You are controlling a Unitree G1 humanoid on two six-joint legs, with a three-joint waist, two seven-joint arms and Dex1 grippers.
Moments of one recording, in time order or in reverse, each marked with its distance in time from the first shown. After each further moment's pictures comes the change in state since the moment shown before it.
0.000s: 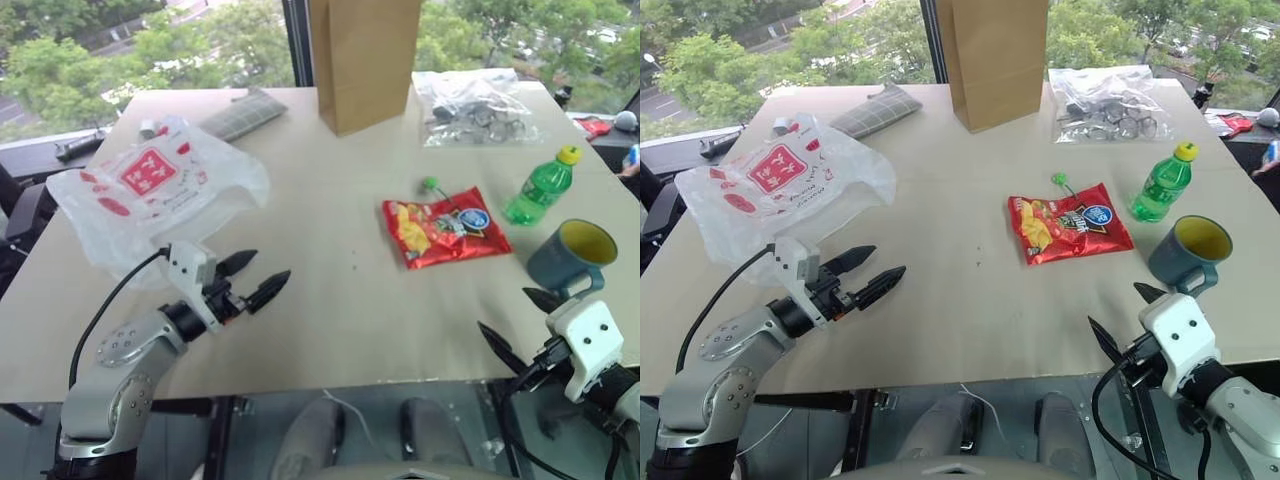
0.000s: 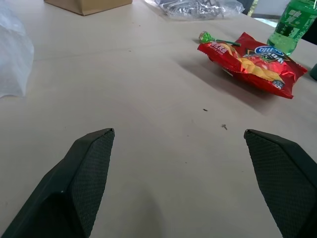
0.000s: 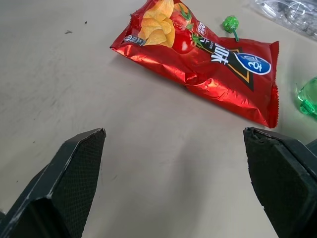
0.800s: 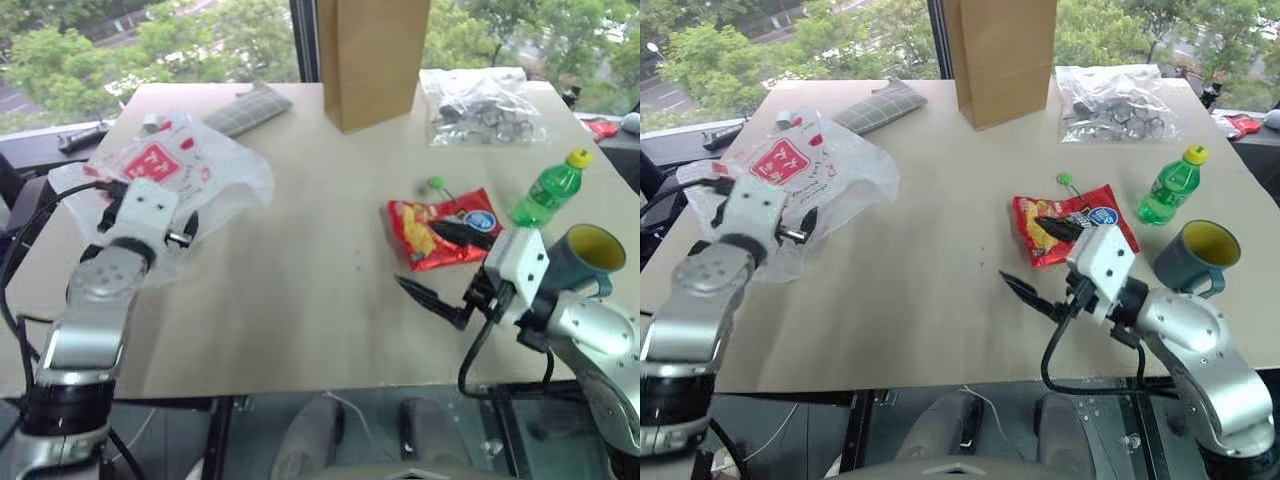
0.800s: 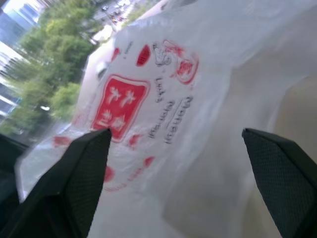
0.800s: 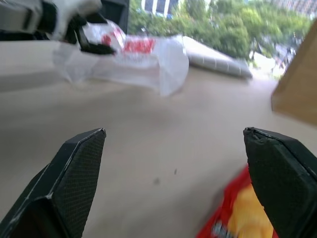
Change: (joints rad) left arm -0.332 0.256 -0.152 0.242 0.616 0.108 0.478; right arm -0.635 -0.034 0.337 0.135 0.168 0.008 0.080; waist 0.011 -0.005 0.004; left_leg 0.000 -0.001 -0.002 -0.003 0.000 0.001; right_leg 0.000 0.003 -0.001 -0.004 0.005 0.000
